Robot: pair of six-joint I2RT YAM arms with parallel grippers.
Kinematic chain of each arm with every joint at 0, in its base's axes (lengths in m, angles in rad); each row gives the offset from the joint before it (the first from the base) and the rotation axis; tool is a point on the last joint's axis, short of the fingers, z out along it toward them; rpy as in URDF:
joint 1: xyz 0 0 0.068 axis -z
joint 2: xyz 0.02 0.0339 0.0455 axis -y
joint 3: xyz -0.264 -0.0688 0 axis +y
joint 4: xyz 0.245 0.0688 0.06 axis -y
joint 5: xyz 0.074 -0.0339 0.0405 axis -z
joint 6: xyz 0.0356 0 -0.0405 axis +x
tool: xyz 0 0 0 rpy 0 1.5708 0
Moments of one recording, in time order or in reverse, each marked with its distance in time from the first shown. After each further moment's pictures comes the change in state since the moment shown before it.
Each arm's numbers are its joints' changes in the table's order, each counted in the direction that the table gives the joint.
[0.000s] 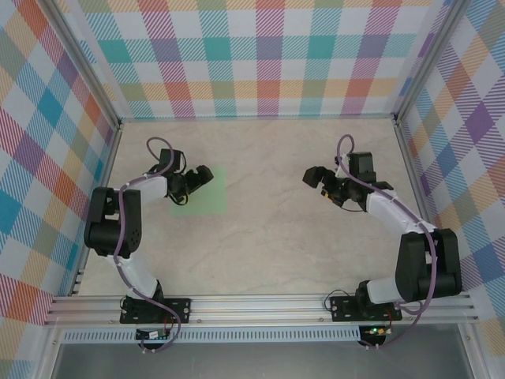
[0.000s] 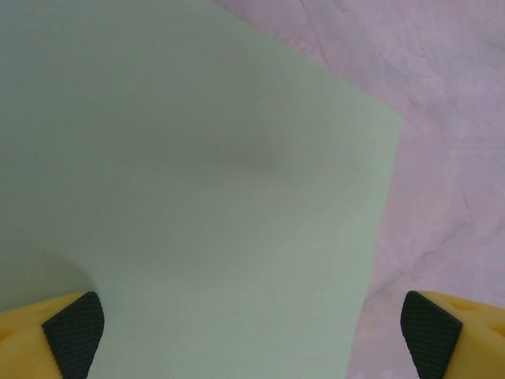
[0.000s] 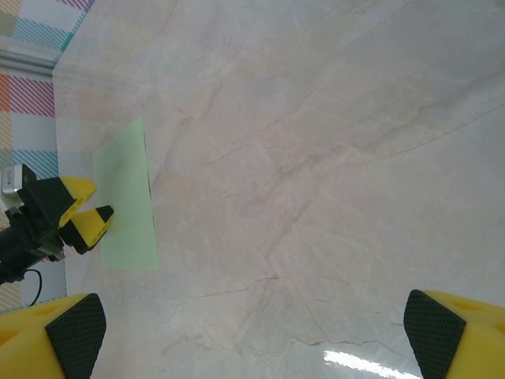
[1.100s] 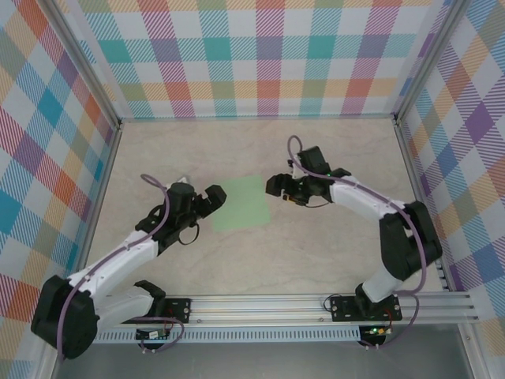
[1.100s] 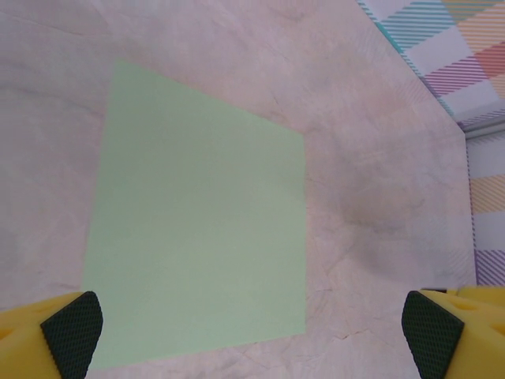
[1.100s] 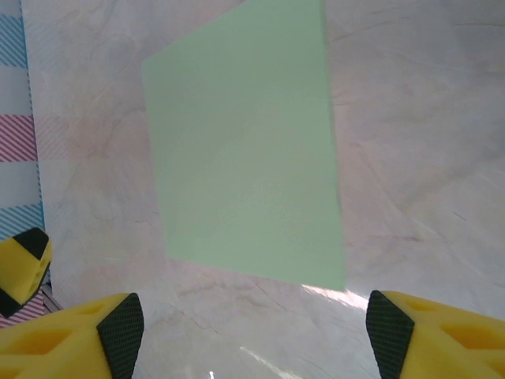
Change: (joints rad) left arm 0.369 0.766 0.439 0.017 -0.317 -0.296; right arm -0.357 -0.235 -0.256 -0.116 0.089 0.040
